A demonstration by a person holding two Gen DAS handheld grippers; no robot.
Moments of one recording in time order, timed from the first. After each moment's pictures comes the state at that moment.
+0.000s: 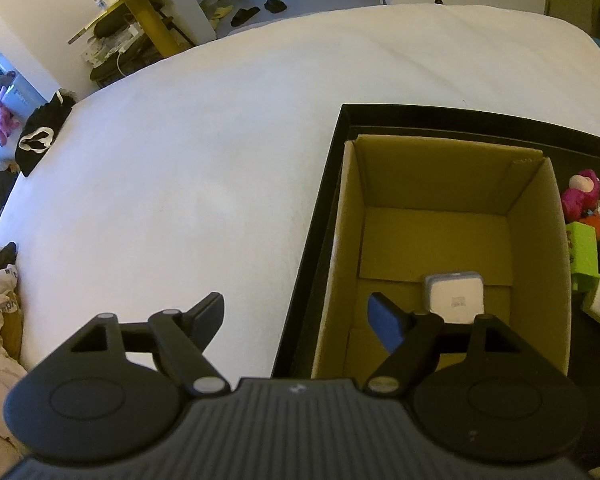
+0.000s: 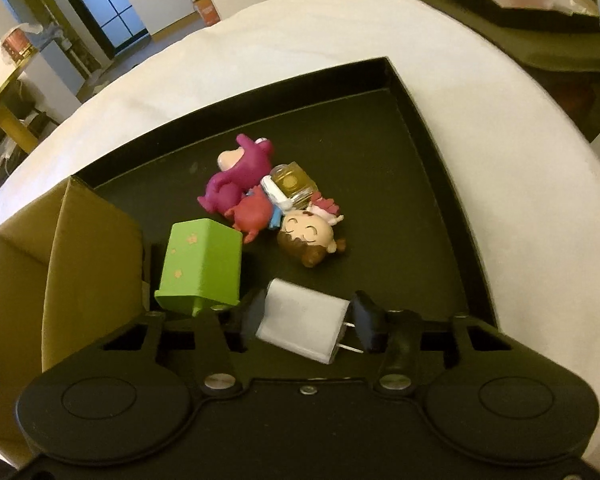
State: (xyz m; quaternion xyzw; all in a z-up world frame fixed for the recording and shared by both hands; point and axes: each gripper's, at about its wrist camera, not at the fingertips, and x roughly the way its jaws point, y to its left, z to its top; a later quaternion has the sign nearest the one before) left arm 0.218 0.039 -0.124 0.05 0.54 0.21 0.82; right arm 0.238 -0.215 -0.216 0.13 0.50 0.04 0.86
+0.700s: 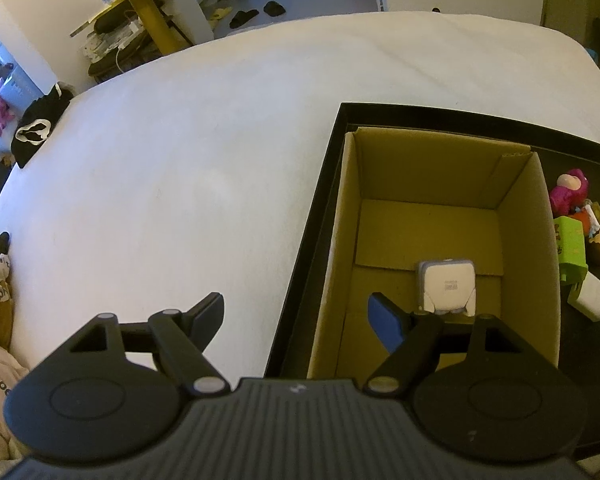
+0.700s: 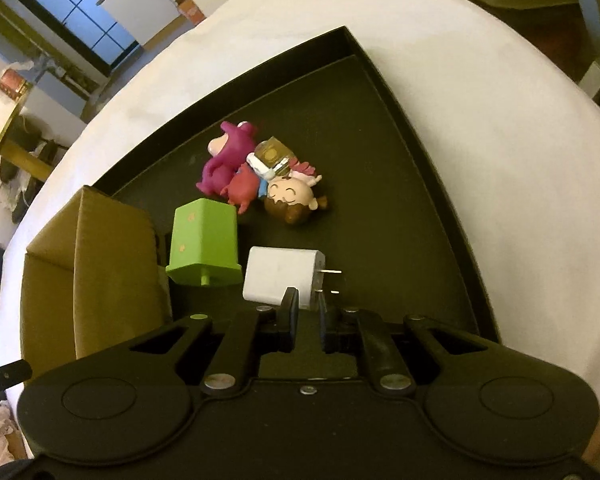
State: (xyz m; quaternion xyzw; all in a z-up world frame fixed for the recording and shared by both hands) left arm 0.204 0.042 -0.122 0.03 0.53 0.20 0.82; right arm 0.218 -0.239 -0.217 0.22 0.52 0.05 0.82
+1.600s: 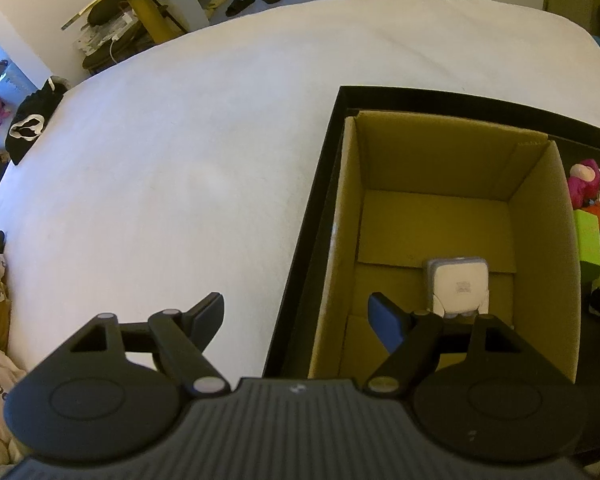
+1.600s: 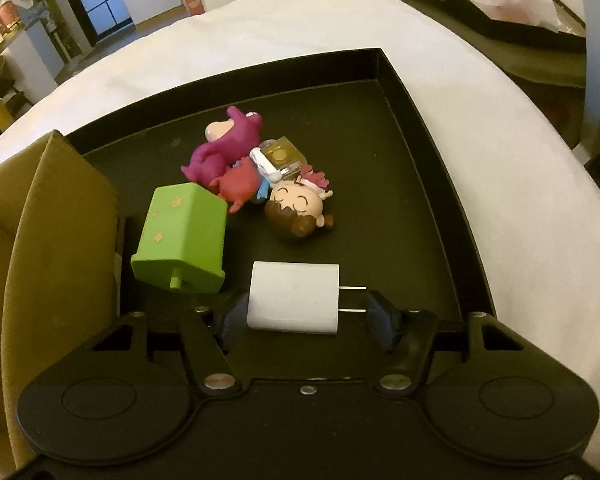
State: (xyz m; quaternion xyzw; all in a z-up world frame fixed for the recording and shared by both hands) left arm 0.213 0.045 -0.136 0.03 0.55 0.20 0.81; right arm 0.228 -0.192 -0.230 0.08 0.50 0.01 0.86
